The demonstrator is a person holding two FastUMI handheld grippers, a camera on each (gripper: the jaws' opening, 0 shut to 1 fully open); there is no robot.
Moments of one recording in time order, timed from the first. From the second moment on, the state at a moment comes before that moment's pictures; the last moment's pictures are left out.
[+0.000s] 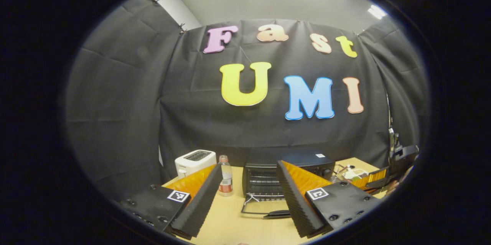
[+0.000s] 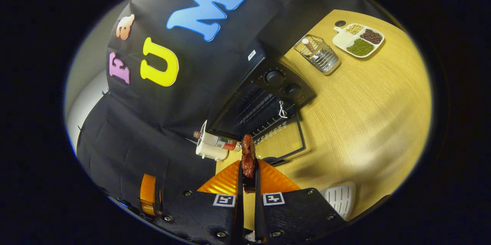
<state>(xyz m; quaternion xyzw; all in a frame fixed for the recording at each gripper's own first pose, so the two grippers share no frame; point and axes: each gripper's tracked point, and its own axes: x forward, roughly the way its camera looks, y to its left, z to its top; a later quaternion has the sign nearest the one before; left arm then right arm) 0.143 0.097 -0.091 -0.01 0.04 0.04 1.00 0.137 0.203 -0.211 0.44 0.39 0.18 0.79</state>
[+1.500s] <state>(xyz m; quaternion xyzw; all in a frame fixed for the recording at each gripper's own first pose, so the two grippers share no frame) 0.175 0.203 -0.135 0.04 0.09 0.09 0.99 0.309 0.302 -0.286 0.42 0.28 0.14 0.85</state>
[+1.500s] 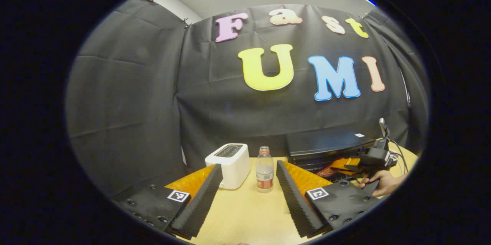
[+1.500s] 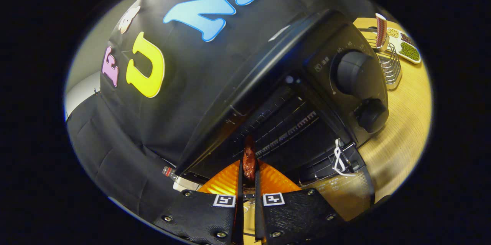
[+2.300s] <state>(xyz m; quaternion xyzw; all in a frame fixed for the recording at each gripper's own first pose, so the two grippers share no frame) 0.179 0.166 -0.136 0.04 0.09 0.07 0.99 0.296 0.246 -0.286 0.26 0.27 0.10 0.92</state>
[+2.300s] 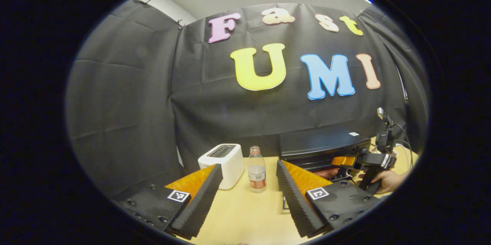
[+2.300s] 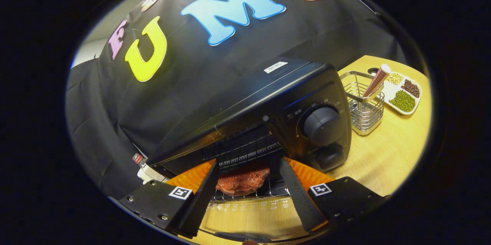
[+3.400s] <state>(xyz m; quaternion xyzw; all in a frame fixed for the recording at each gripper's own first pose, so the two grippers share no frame) 0.157 0.023 -0.261 -0.01 0.22 -0.06 0.97 0.156 0.104 -0.133 0.06 0.13 0.07 0.99</state>
